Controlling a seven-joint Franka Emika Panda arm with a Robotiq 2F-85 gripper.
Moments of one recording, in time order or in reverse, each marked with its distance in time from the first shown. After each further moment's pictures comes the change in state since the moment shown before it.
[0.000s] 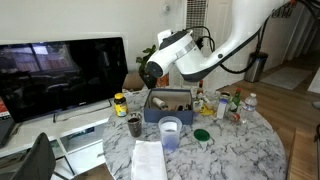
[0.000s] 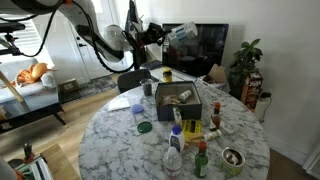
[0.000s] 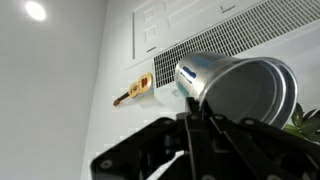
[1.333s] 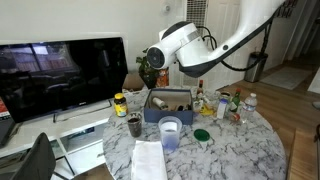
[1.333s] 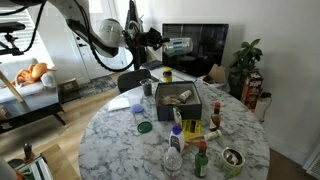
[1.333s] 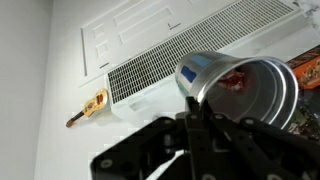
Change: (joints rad) arm -0.006 -0.069 0.007 -0.040 0.177 0.182 -0.006
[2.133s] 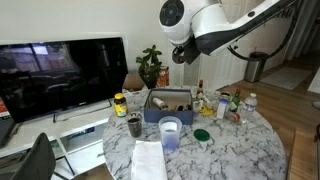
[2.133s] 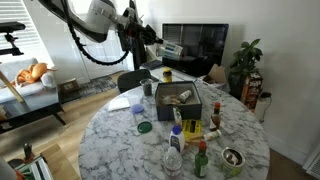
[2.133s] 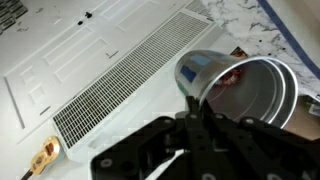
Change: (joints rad) arm -0.063 -0.233 0.021 -0.133 0.307 0.292 0.017
